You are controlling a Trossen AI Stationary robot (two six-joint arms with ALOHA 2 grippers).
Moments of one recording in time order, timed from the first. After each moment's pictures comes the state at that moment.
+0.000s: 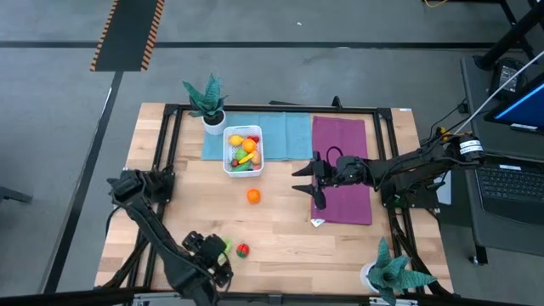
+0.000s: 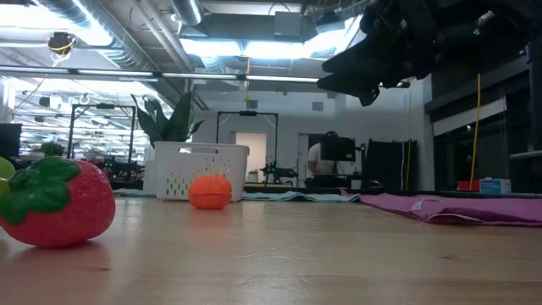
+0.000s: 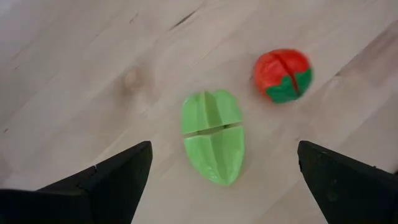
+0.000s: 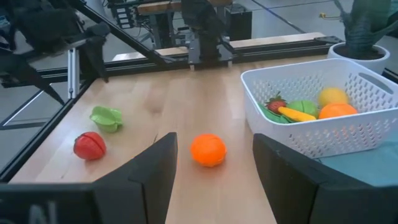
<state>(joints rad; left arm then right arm) -0.90 1.96 1.56 -1.24 -0.43 -1.77 0.06 1.34 0.50 0.61 0.02 0.13</state>
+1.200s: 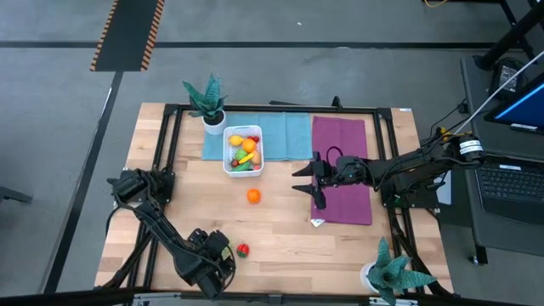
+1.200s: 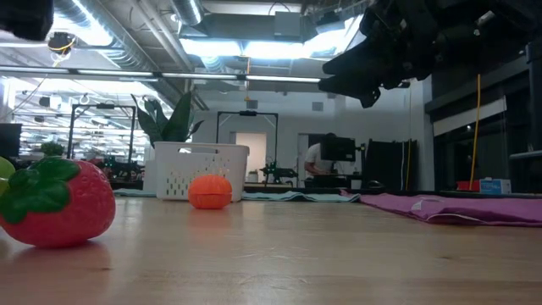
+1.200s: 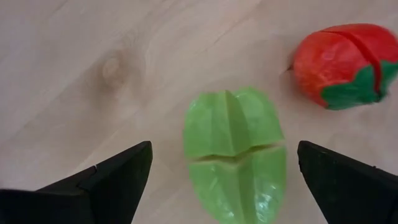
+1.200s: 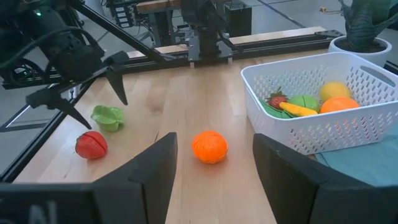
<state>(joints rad) -0.86 1.97 1.33 -0.98 -0.40 -1.74 0.06 1.34 0.50 0.60 0.02 0.15</state>
